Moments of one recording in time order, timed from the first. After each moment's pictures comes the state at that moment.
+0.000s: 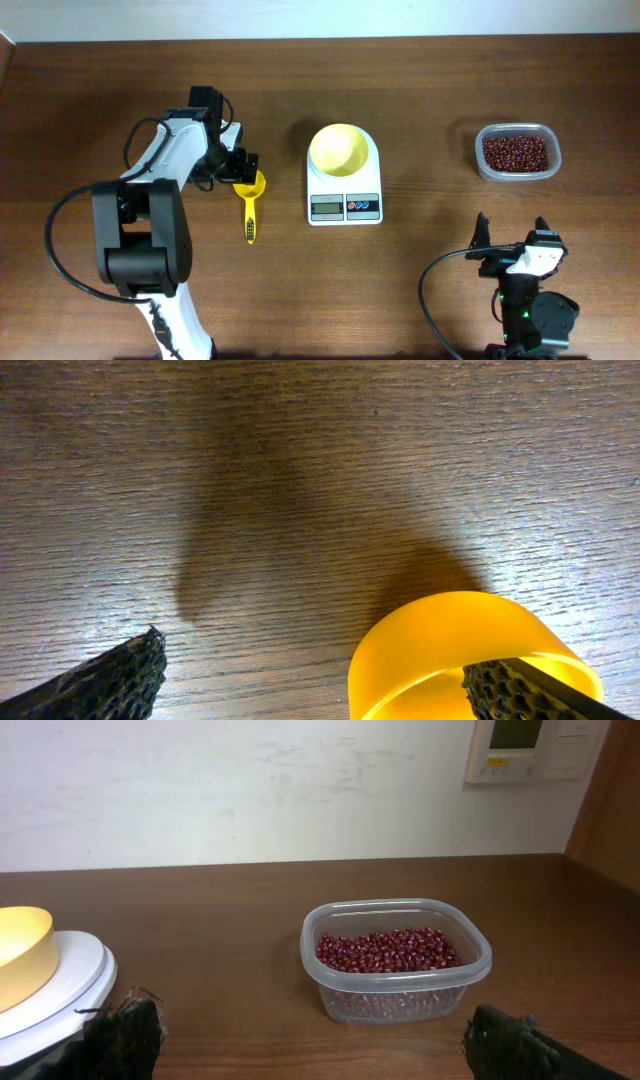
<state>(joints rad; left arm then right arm) -0.01 2.05 1.44 -0.89 0.05 0.07 -0.12 0.01 0.01 -0.08 -0.04 0.02</state>
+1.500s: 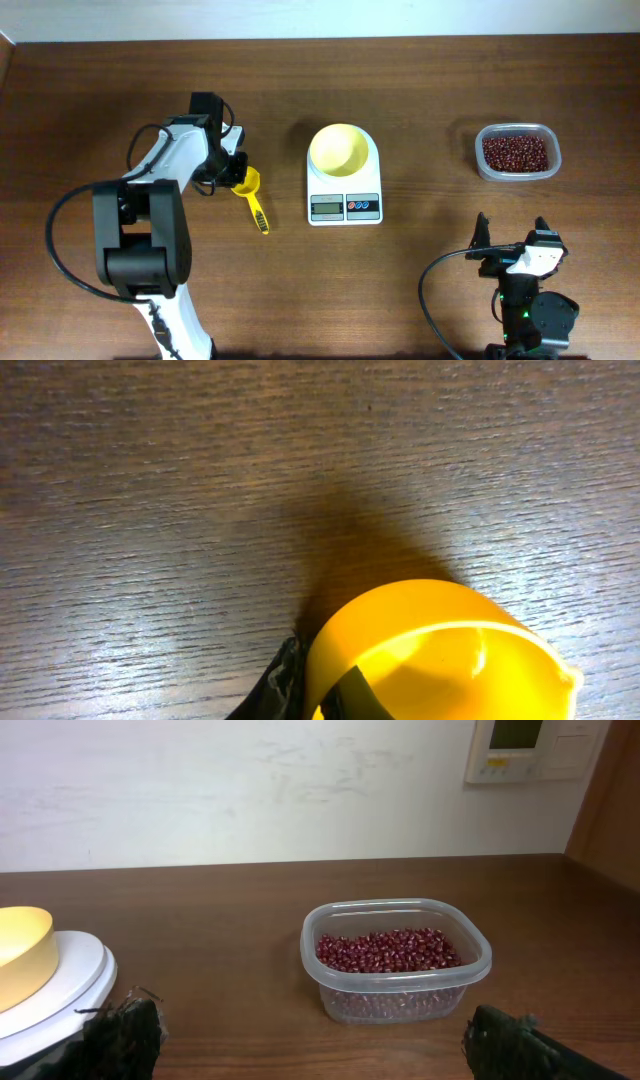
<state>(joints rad) -0.01 2.05 1.39 -0.82 0.07 0.09 -0.12 0.01 0.01 -0.08 -0.04 0.02</state>
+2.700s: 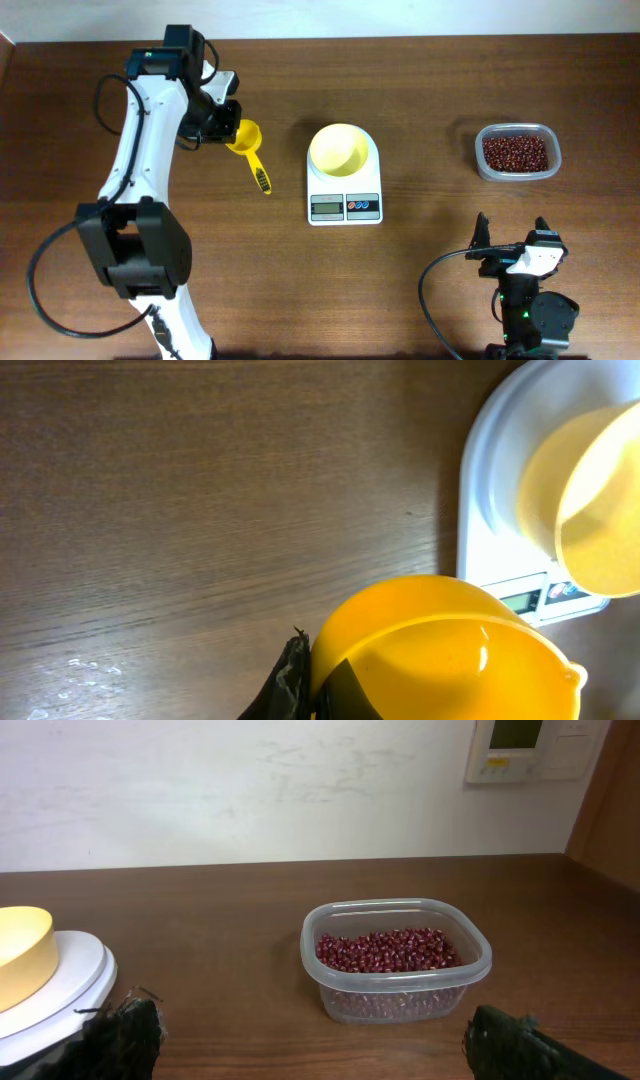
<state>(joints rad) -0.01 2.04 1.94 -1.34 0.21 0.09 -0.12 0.01 0.01 -0.08 -0.04 0.02</state>
